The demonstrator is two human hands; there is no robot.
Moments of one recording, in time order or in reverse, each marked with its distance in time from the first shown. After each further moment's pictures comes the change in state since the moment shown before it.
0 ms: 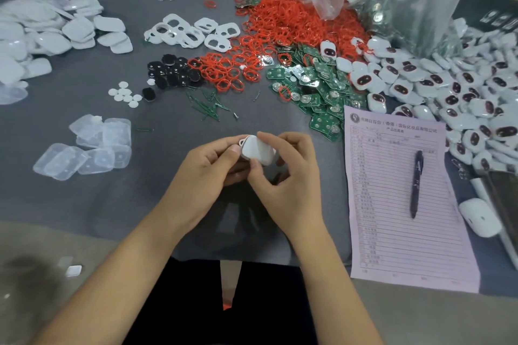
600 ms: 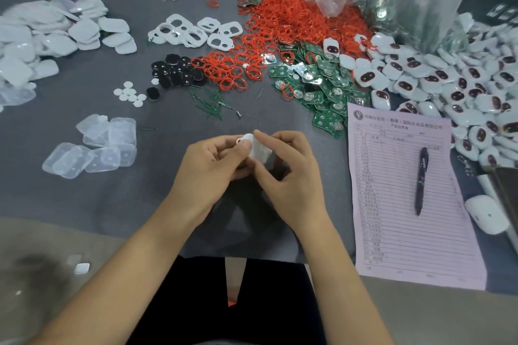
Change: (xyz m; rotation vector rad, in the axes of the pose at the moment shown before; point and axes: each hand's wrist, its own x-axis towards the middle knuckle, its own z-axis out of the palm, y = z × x) left_hand -0.001 0.001 0.003 0.050 0.096 0.021; right_hand 0.003 0.007 -0.003 0.049 -0.162 0.018
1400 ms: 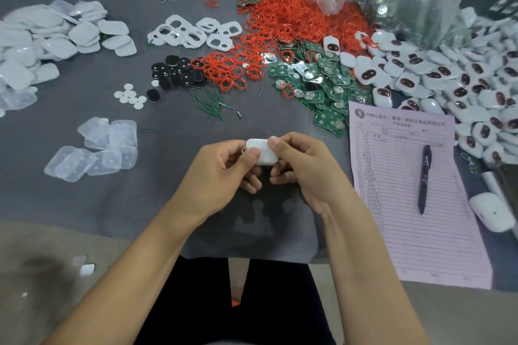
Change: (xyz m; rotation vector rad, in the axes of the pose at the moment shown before) left_hand 0.006 -0.008 -0.006 0.333 -0.138 0.129; right_hand 0.032 0.000 -0.022 0.579 -0.226 0.595
